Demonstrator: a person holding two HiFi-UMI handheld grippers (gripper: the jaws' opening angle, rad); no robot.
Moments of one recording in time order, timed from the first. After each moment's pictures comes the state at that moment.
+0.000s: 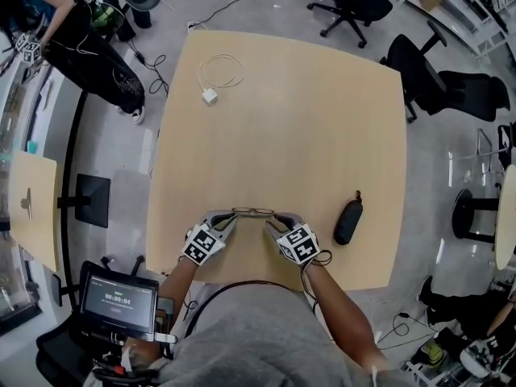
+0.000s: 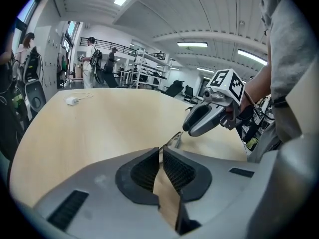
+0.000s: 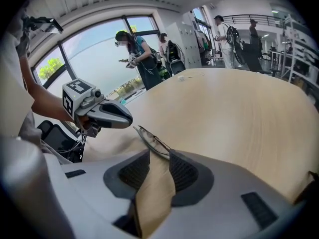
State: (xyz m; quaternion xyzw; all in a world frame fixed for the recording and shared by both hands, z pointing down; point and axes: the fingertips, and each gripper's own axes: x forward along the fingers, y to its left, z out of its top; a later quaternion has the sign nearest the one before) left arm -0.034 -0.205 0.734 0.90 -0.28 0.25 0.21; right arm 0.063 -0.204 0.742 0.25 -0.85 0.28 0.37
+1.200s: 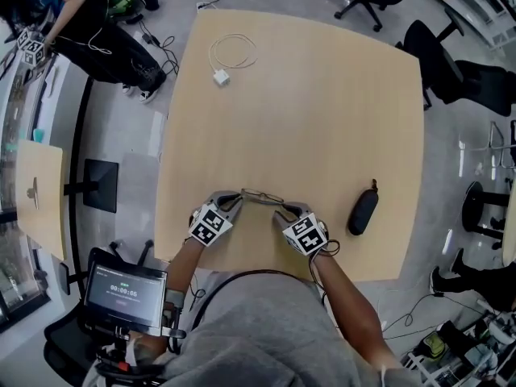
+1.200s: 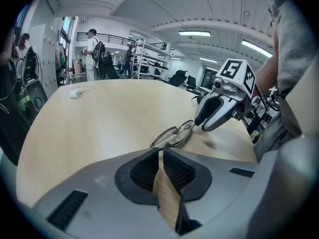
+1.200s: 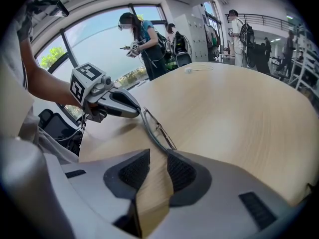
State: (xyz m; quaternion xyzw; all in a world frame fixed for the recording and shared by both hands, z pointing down) left arm -0.057 -0.219 0.764 0.88 -0.28 0.30 0.22; right arm 0.051 -0.198 0.760 0.22 -0.84 0.25 0.42
